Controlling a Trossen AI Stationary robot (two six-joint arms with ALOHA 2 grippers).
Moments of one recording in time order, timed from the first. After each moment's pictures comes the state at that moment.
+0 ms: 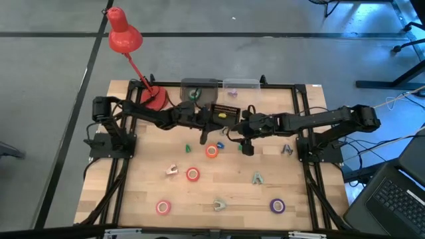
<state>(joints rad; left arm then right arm) 0.23 1.70 0.77 0.74 0.27 -0.08 0.00 1.34 0.78 -0.10 0.04 -0.03</state>
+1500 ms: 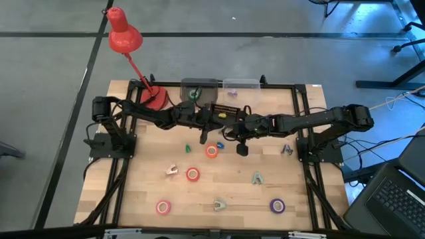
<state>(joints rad) 0.24 1.70 0.77 0.73 0.26 -0.08 0.00 1.43 0.79 0.02 0.05 0.02</state>
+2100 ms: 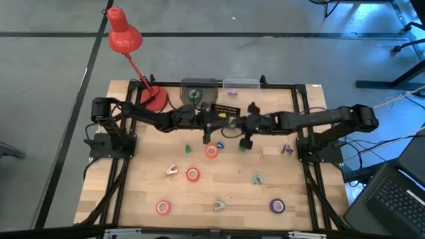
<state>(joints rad) 0.18 1.69 0.77 0.72 0.01 0.05 -0.02 1.37 0.86 -0.31 0.31 0.02</state>
